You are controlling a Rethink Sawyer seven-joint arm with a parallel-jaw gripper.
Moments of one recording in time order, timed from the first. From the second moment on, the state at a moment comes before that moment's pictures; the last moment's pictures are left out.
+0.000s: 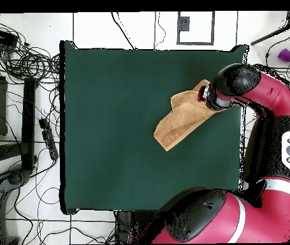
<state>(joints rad) -0.48 -0.22 0.09 0.83 -0.11 1.16 1.60</state>
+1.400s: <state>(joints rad) -0.44 0.10 0.18 0.48 0.19 1.15 1.66</state>
